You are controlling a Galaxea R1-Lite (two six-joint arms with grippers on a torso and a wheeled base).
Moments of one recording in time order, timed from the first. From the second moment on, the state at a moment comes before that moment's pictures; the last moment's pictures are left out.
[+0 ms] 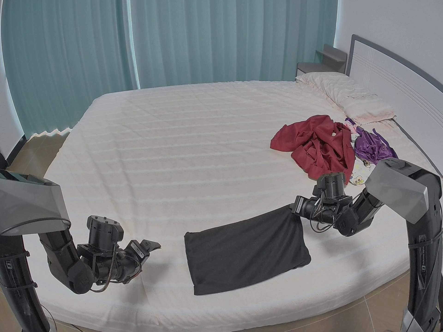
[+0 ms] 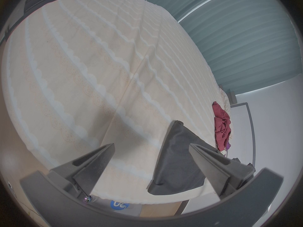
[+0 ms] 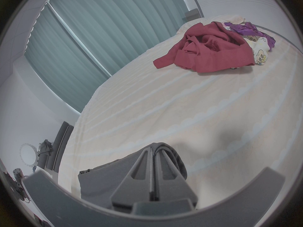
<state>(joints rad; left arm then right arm) -0.28 2.12 -0.35 -1.00 -0.08 -1.09 0.26 2.46 -1.12 -0.78 0.11 0.52</state>
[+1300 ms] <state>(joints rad) -0.38 2.12 -0.38 -0.99 -0.05 -0.89 0.23 2.46 -0.87 -0.89 0.20 0.39</state>
